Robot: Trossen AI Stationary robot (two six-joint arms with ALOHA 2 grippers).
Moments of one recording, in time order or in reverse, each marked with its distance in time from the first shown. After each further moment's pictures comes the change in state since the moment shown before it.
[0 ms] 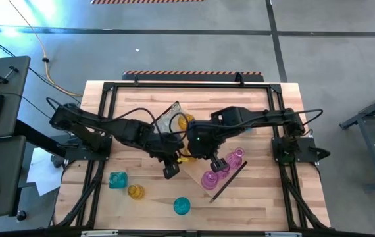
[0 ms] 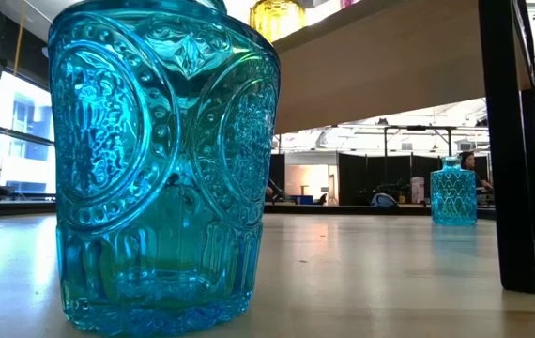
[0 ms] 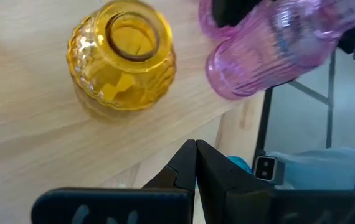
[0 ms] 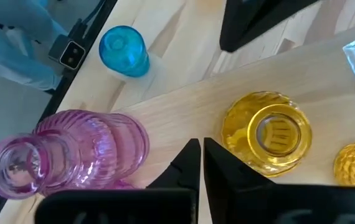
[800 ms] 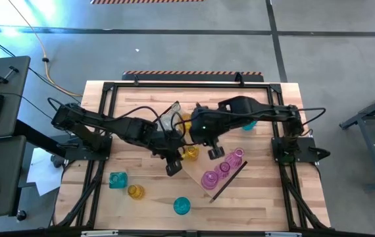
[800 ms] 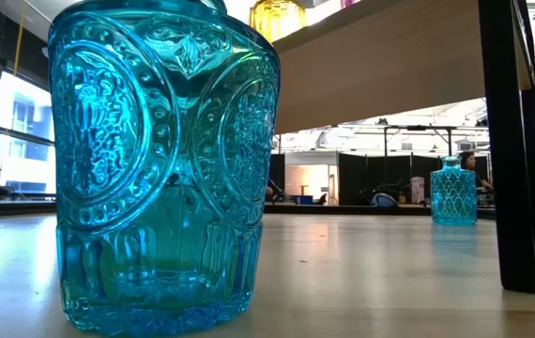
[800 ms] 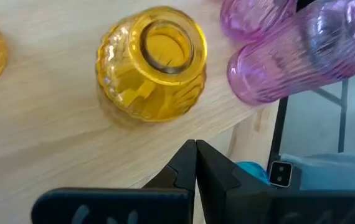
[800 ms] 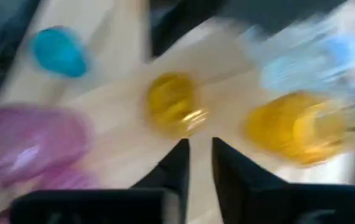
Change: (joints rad) left arm 0.033 0.023 0.001 -0.015 -0.001 0.020; right arm -0.031 0.002 0.164 -0.089 0.252 0.025
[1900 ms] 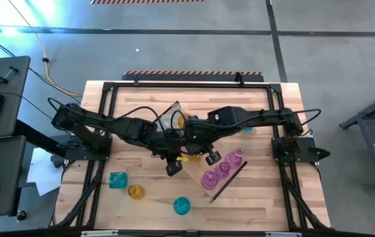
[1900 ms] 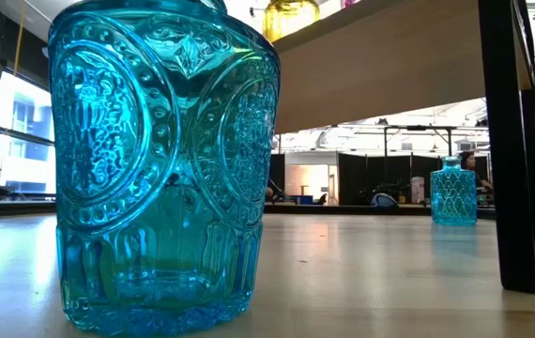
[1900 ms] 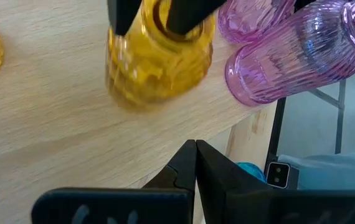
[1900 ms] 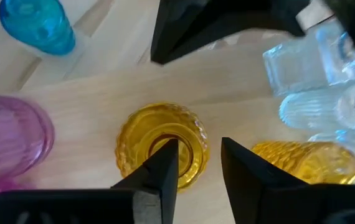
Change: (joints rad) left arm 0.000 0.000 -0.001 0.007 0.000 -0.010; right arm 0.013 0.015 -0.182 0.153 -0.018 -0.204
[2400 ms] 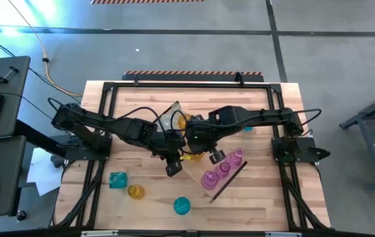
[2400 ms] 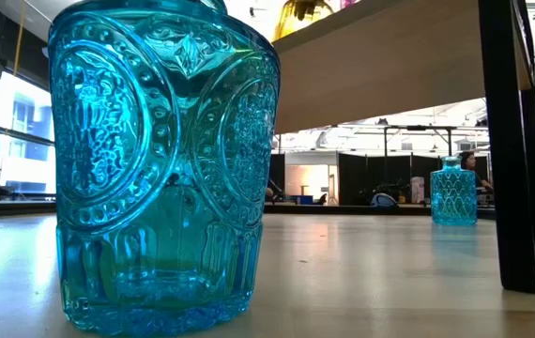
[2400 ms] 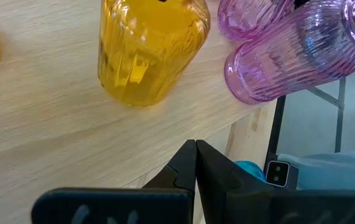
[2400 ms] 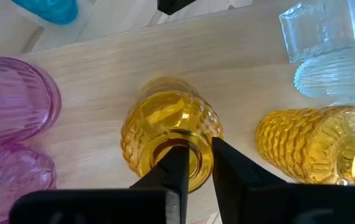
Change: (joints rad) left arm -0.001 0.000 0.000 -0.002 0.001 -0.002; right arm 0.000 -0.002 0.002 -0.095 0.018 0.009
